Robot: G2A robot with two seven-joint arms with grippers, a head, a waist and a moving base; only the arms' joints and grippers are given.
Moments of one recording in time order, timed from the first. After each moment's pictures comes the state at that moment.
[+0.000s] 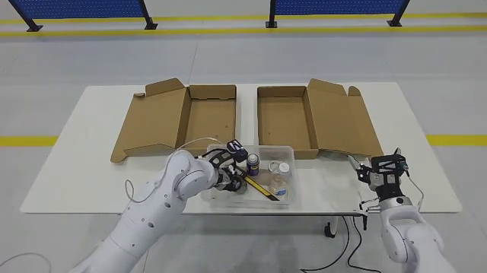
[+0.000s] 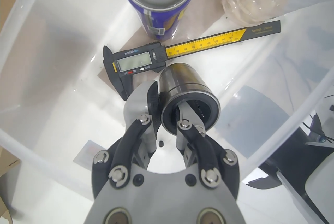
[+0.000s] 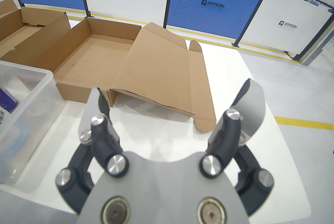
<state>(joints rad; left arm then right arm) 1.02 -1.19 -0.93 -1.51 0.96 -0.34 -1.09 -1.73 -1.15 1.60 -1.80 -1.33 0.00 0.00</state>
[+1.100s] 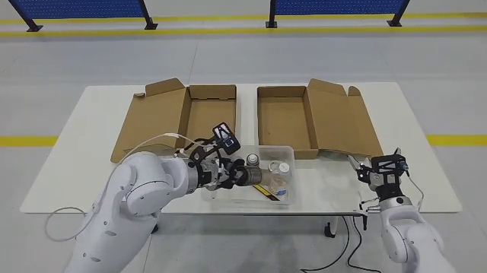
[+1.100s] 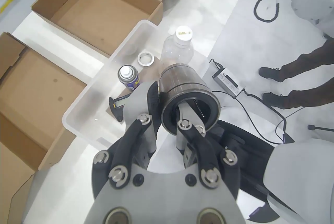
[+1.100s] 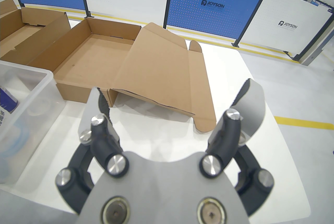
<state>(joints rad) 1.21 -1.11 -1.23 -2.03 0.69 -0.39 -1.14 -1.73 -1.15 1.60 -1.80 -1.33 0.00 0.00</state>
